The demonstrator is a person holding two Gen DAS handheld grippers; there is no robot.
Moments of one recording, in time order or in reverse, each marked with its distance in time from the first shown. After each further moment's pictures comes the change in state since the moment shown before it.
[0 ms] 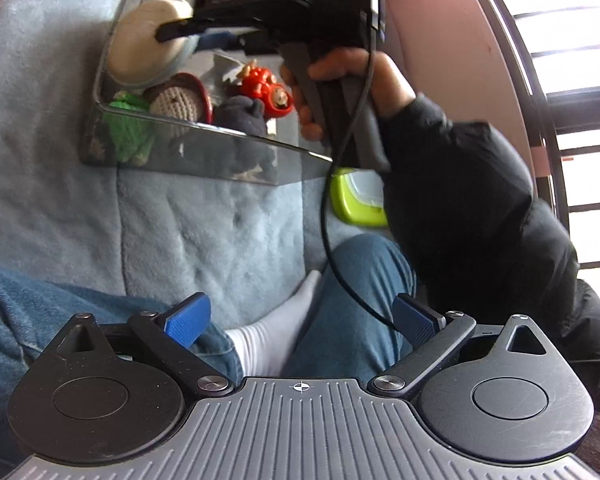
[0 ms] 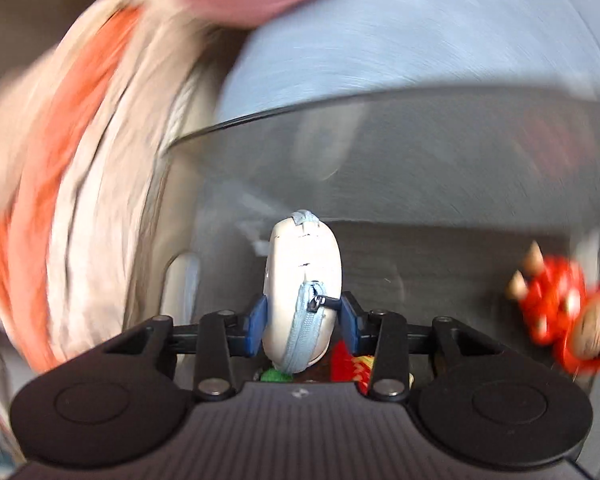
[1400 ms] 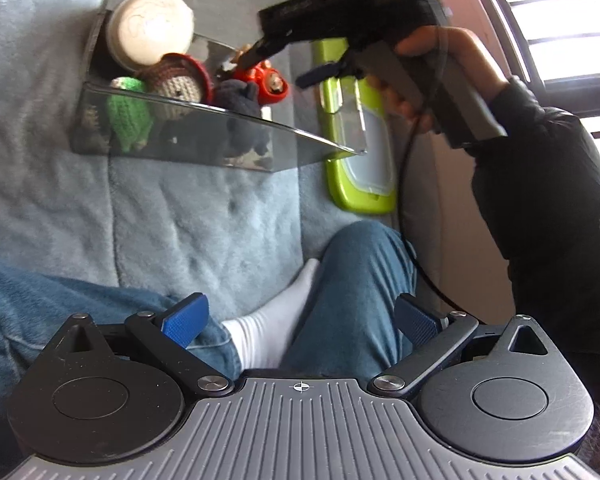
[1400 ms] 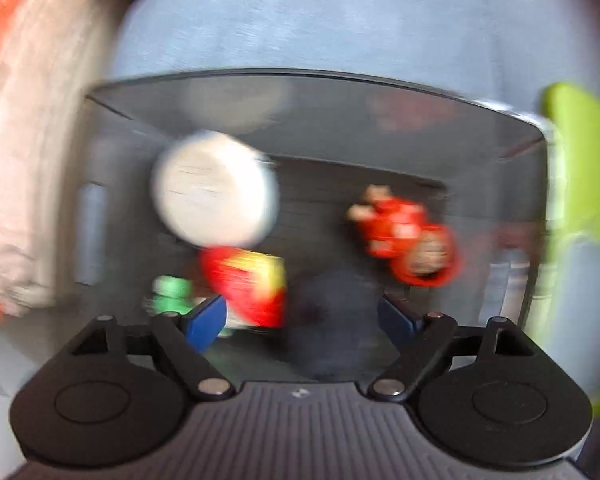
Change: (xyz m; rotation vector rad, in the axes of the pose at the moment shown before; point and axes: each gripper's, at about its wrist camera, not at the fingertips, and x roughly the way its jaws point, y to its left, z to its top) left arm 0.013 0.003 -0.010 0.015 0.023 -0.017; right arm -0.055 0.002 -0.005 0.106 0.293 -0.434
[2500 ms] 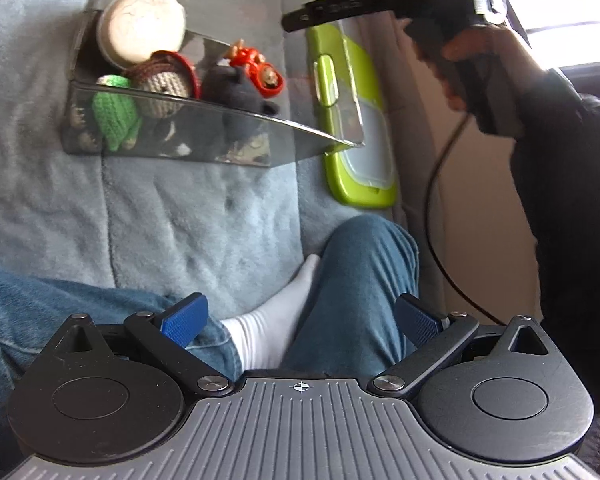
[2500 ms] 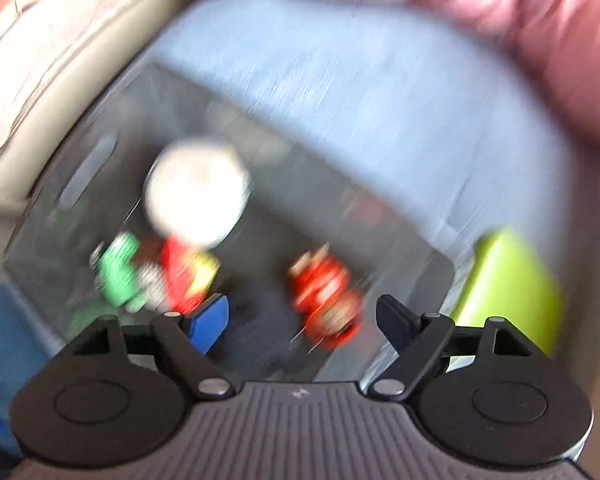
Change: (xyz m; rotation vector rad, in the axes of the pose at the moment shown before) left arm 0.006 -0.006 0.001 0.029 0.013 0.013; right arm -0.045 0.004 -0.031 -0.480 -0.280 -0.246
